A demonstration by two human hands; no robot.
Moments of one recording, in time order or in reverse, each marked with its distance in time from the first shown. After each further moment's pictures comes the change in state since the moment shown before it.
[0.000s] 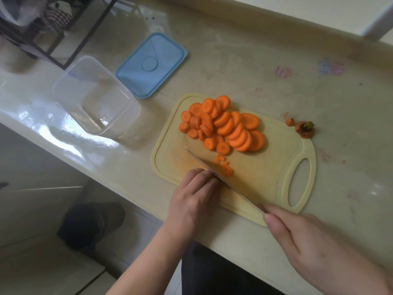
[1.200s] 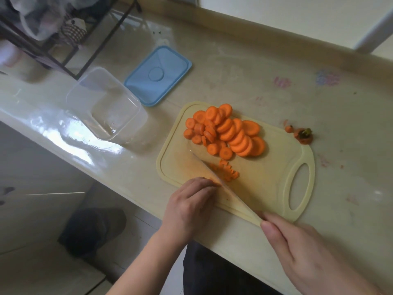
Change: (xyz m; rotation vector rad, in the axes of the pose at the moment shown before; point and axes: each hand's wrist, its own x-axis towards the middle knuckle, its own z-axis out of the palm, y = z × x) left_hand -0.008 -0.009 -0.016 -0.102 -0.004 -0.015; right_hand -0.008 0.000 0.024 0.062 0.098 0.054
